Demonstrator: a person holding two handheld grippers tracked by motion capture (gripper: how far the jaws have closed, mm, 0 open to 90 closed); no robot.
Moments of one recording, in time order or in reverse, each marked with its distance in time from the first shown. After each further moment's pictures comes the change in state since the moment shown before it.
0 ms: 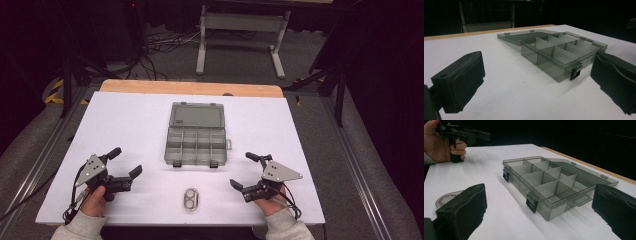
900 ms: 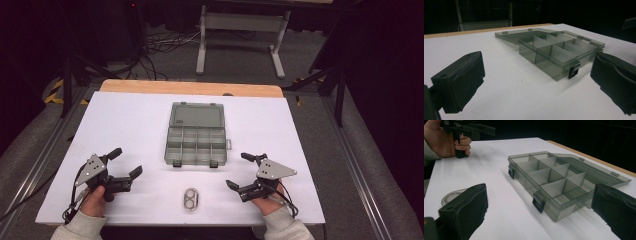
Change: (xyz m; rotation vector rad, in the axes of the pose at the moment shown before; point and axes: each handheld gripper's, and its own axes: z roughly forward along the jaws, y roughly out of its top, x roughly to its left) left arm 0.001 -0.001 0.000 0.004 -0.019 -0.009; right arm 0.003 0.008 0.010 0.059 0.043 -0.001
